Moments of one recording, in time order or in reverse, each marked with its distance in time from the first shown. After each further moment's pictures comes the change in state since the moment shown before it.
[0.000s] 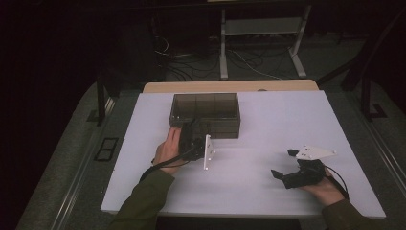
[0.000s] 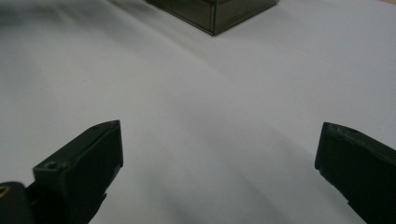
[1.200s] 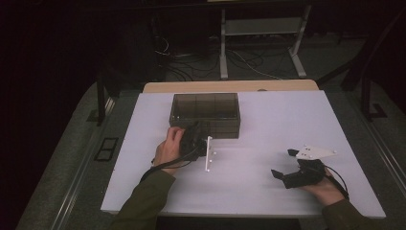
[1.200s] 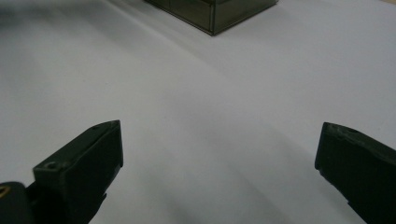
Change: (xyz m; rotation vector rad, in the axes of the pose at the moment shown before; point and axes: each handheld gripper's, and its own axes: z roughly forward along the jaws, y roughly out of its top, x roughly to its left) left arm -0.003 0.001 0.001 0.027 0.038 0.087; right arm 0.000 0.000 0.000 0.002 -0.001 0.004
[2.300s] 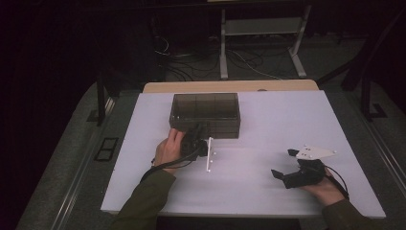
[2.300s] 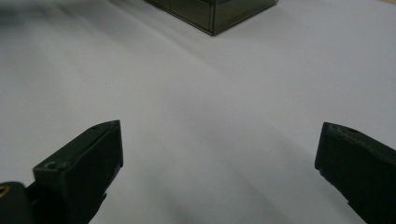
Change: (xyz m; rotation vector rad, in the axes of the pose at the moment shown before) left arm -0.005 -0.002 0.004 0.043 0.022 0.074; right arm 0.000 0.000 0.000 0.002 0.000 0.000
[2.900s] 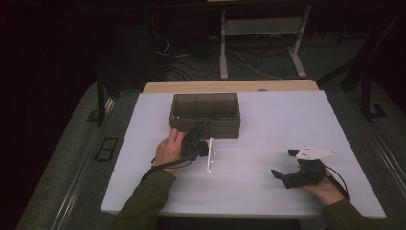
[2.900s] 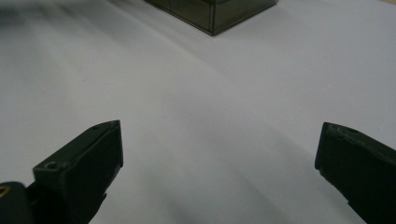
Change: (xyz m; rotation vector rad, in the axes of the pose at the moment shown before) left arm -0.003 0.000 0.003 0.005 0.027 0.038; right arm 0.000 0.000 0.000 -0.001 0.000 0.001
